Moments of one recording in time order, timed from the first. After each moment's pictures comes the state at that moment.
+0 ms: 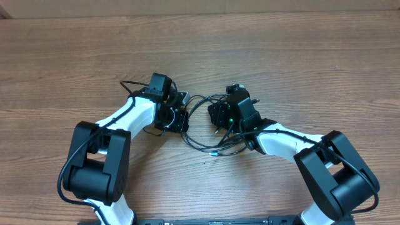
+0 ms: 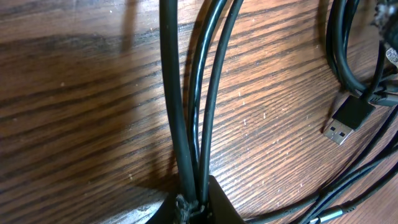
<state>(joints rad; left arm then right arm) -0.27 1.88 1.06 -0.57 0.44 -0.05 0.55 1.79 0.78 0.24 -0.07 0.67</state>
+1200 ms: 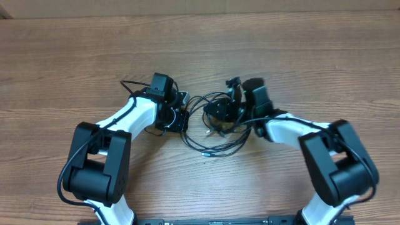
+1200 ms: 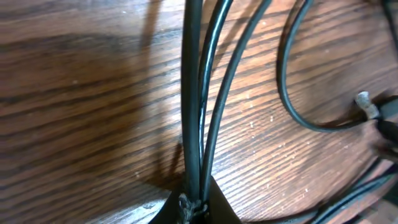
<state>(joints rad) -0.28 1.88 1.06 -0.58 0.38 -0.09 0.38 1.84 0.83 0.33 -0.76 0.71</state>
